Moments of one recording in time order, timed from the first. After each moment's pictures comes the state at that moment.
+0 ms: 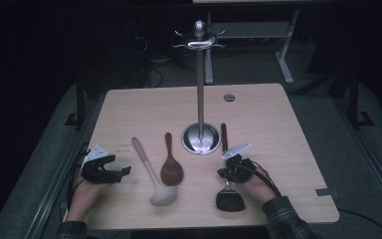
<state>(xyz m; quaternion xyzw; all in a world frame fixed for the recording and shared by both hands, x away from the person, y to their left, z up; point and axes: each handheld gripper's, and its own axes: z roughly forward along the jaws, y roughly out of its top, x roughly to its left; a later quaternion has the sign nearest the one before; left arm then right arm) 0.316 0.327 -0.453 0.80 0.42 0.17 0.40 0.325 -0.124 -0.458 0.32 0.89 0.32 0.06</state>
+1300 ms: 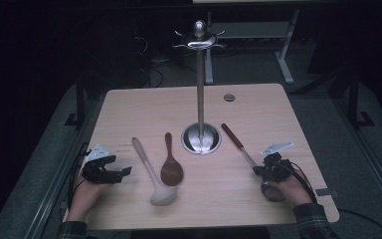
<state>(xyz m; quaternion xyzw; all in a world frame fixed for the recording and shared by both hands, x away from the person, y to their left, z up) 0.316 0.325 -0.453 0.80 0.42 0.17 0.39 0.316 -0.223 -0.453 0.42 0.85 0.30 0.09</state>
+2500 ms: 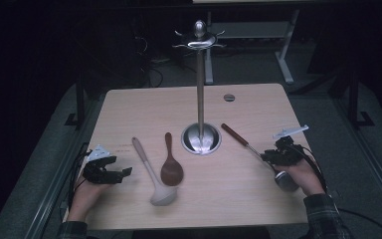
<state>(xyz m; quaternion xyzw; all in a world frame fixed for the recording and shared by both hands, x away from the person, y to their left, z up) 0.316 0.325 -0.454 0.80 0.42 0.16 0.38 0.348 -0.254 -0.427 0.46 0.83 0.31 0.10</state>
